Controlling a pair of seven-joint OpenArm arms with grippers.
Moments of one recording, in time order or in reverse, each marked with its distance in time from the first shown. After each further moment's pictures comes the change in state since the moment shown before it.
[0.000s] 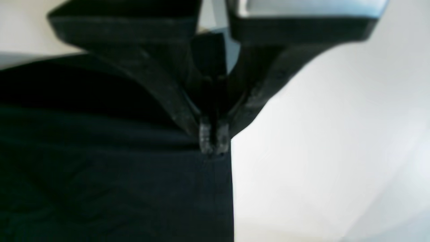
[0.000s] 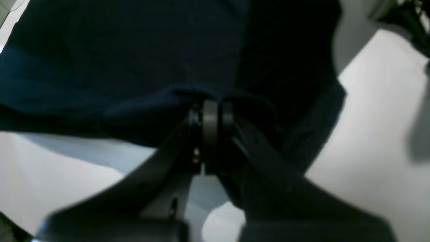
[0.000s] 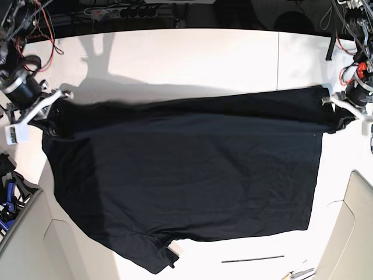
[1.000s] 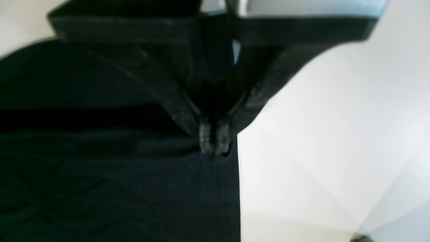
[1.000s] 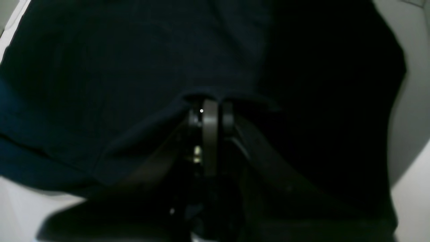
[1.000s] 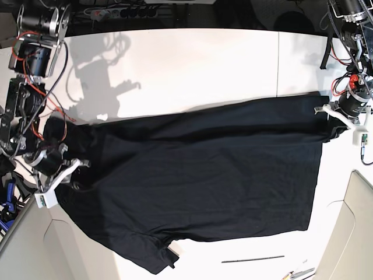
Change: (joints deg) left arm -4.9 -0.5 5.1 -7.0 5.5 0.2 -4.7; right arm 29.9 2.8 -13.5 -35.3 -7.0 1.3 4.8
